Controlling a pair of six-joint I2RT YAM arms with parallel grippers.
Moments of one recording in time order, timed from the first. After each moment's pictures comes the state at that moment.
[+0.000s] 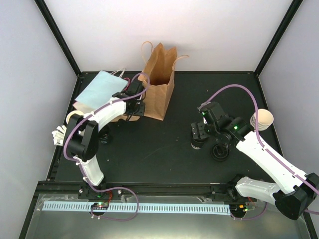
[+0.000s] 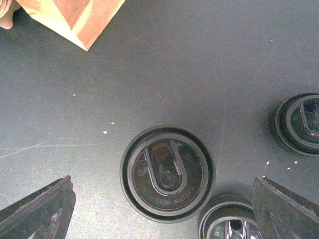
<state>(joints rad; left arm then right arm) -0.41 1.79 1.31 -0.64 -0.14 -0.30 0.67 1.10 1.09 -0.95 0.21 0.31</state>
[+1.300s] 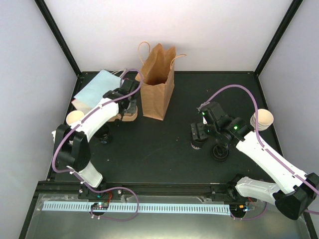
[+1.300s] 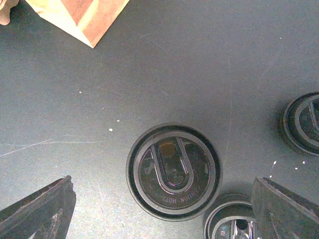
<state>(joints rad) -0.41 1.63 1.32 -0.79 -0.38 -0.34 0.67 1.10 1.09 -0.95 0.18 0.31</state>
